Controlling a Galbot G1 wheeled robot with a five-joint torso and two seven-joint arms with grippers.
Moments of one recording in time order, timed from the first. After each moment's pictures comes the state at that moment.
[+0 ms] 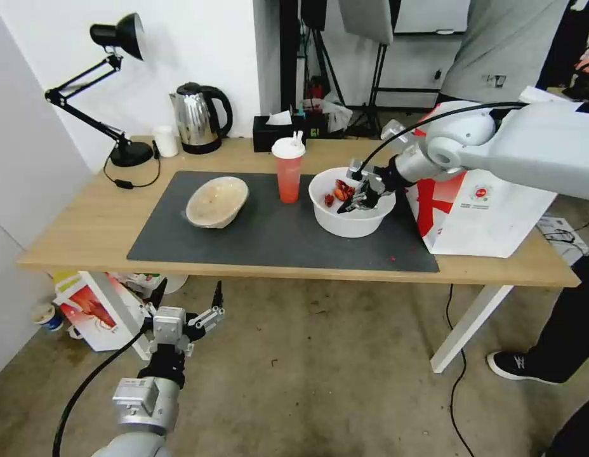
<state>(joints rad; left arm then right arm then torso) 1.80 -1.50 -0.55 -2.30 0.00 0.00 0.00 -2.29 -0.82 1.53 1.46 1.27 -0.45 -0.65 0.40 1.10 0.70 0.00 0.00</state>
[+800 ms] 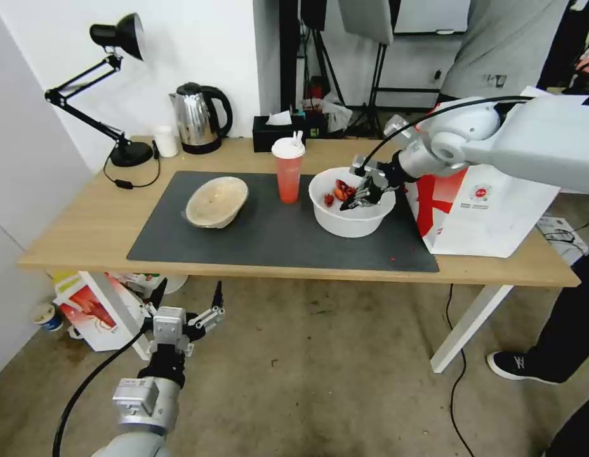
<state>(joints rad) 1.80 -1.50 -0.55 -2.30 0.00 0.00 0.00 -2.23 -0.85 1.47 1.46 1.30 -0.45 -0.67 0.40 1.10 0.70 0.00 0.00</state>
